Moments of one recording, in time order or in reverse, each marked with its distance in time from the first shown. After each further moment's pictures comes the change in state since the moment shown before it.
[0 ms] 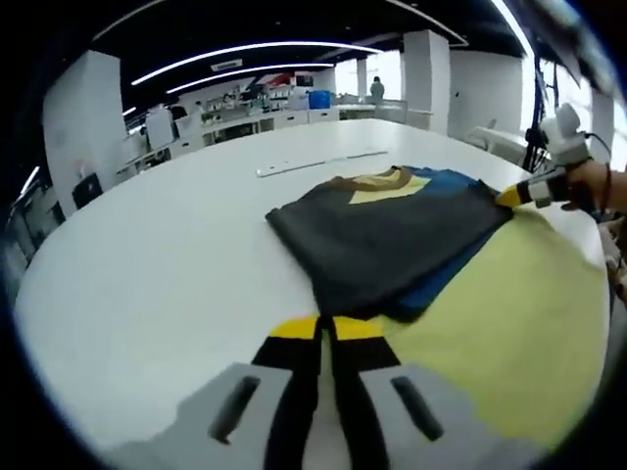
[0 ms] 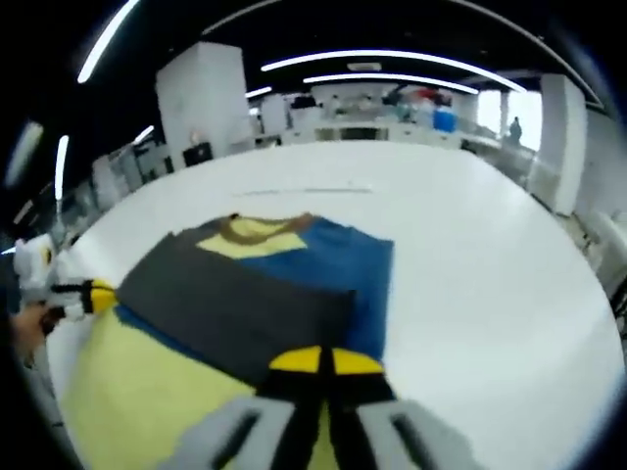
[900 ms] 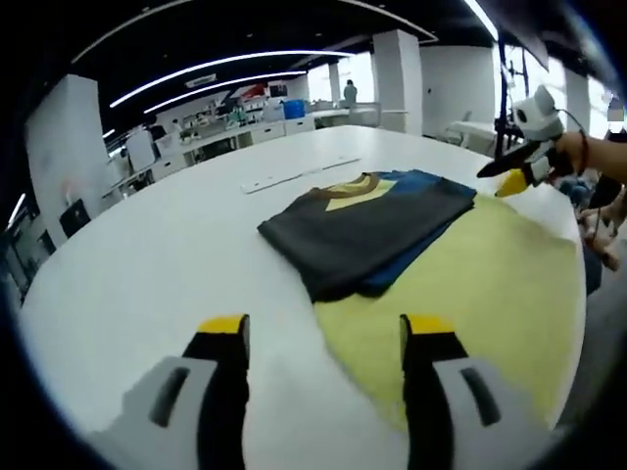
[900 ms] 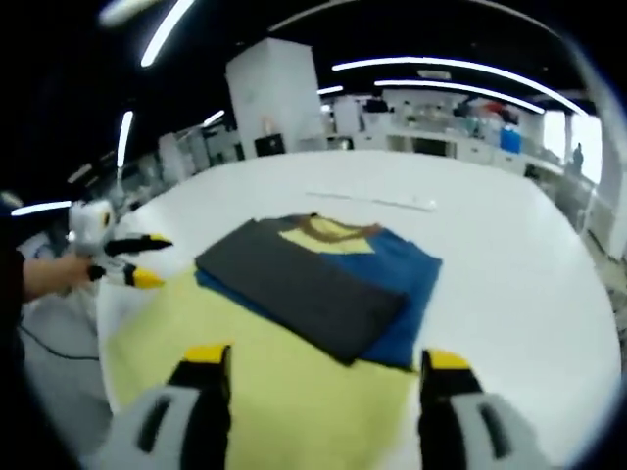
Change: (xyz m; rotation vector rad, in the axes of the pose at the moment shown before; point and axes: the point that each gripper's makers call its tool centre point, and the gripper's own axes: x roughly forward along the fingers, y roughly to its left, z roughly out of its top) left arm -0.054 -0.015 0.006 0.020 -0.052 -0.150; right arm -0.062 0.034 -0.005 -0.209 0.019 0.306
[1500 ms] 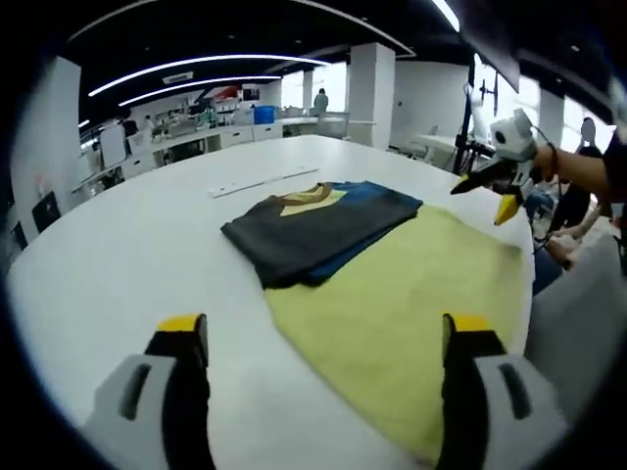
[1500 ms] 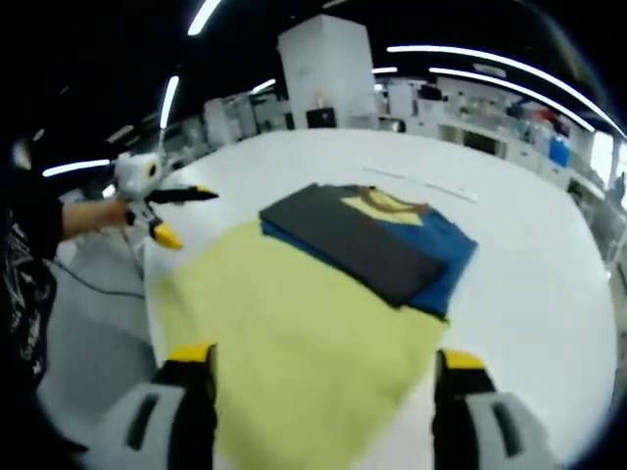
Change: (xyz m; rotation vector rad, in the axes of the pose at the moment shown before) left arm -0.042 -0.042 -0.004 0.023 -0.001 -0.123; right arm -0.058 0.048 -0.040 -0.130 0.115 0.167
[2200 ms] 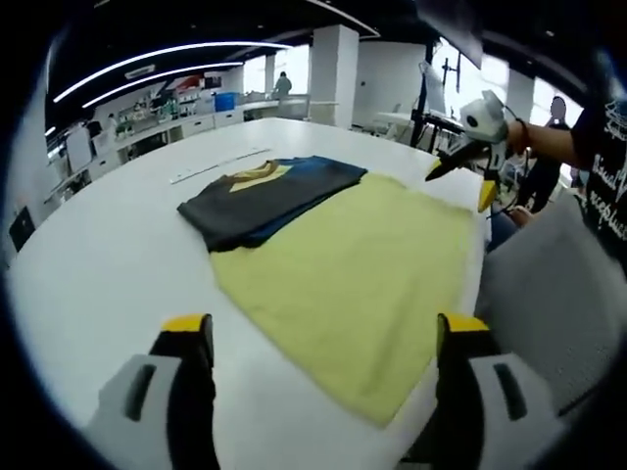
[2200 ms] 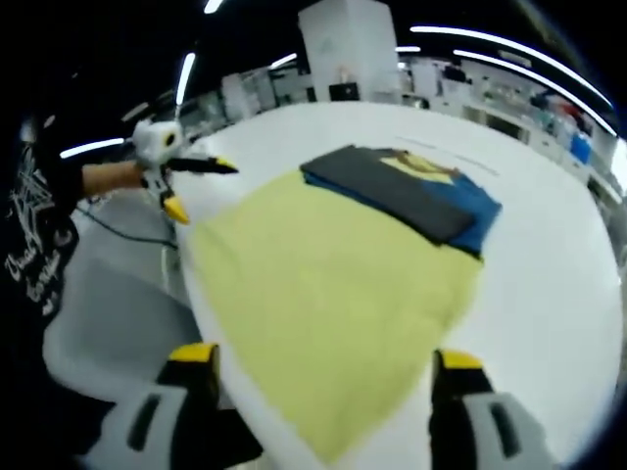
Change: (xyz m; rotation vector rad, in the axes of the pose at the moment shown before) left arm -0.028 -0.055 -0.037 0.053 0.089 -0.160; right arm -0.020 0.040 -0.059 -0.039 0.101 0.056
